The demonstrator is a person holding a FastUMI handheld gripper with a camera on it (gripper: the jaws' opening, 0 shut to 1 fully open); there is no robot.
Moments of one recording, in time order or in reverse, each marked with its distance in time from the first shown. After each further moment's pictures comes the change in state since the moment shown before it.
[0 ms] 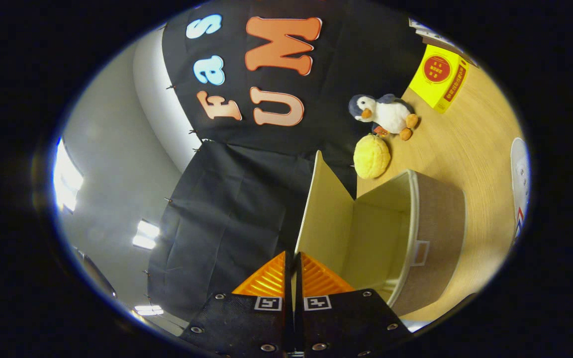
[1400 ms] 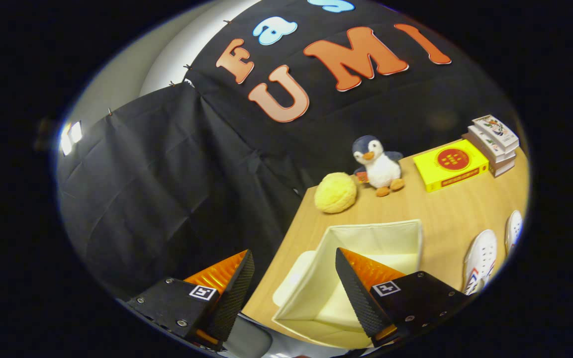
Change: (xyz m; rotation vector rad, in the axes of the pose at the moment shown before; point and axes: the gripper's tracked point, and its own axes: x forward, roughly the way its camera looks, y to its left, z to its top) arm 0.066 -0.020 -0.007 -0.581 -0.123 -0.552
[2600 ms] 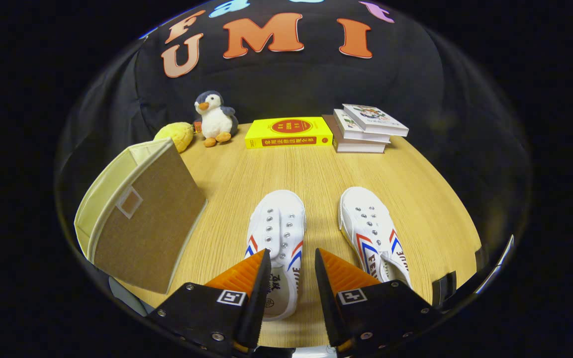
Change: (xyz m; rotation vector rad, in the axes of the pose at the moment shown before) arm -0.111 -0.331 -0.106 -0.202 0.185 -0.636
